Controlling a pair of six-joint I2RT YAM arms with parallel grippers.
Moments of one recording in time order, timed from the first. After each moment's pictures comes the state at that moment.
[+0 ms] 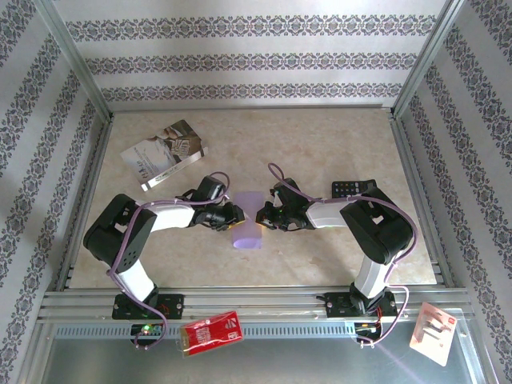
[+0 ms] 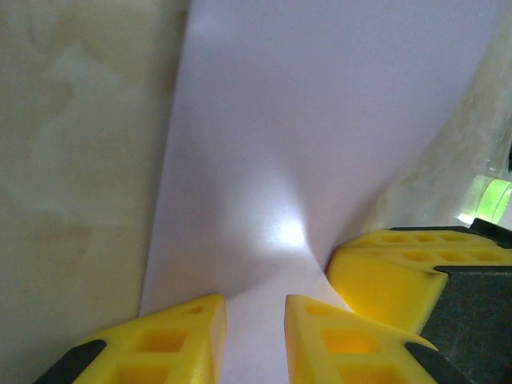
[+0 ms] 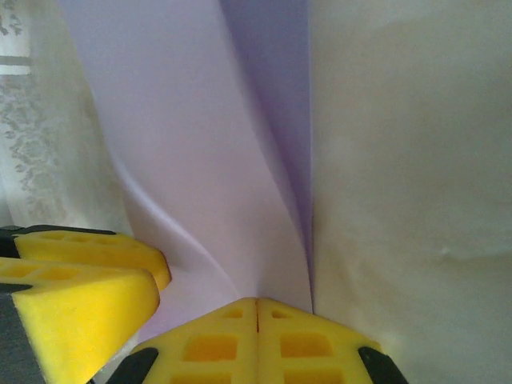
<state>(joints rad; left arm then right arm) -0.50 1.69 0.75 -0.03 0.47 -0.91 0.61 1.78 0.74 0.11 -0.47 0.96</state>
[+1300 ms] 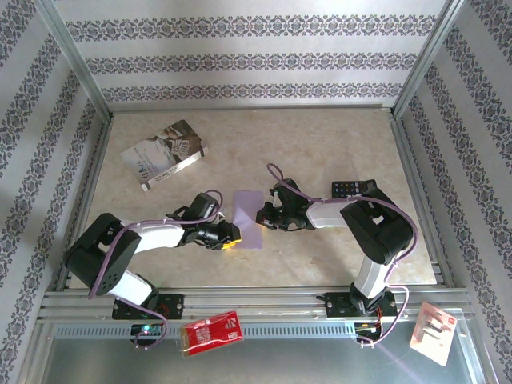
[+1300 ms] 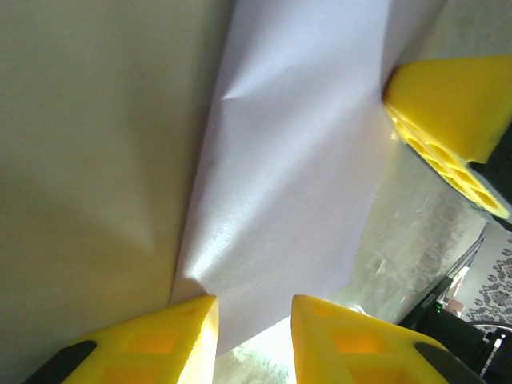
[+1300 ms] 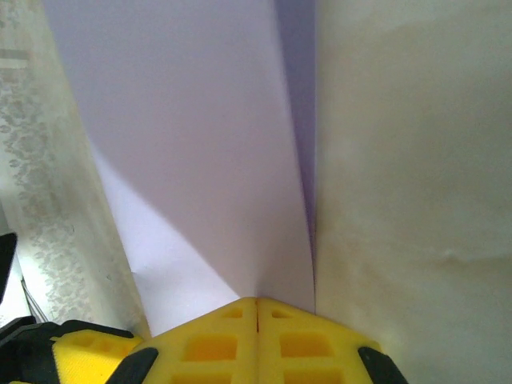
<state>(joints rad) -0.56 1.51 0.53 -0.01 0.54 -0.99 0.61 1.78 0.74 0.10 -0.46 0.94</state>
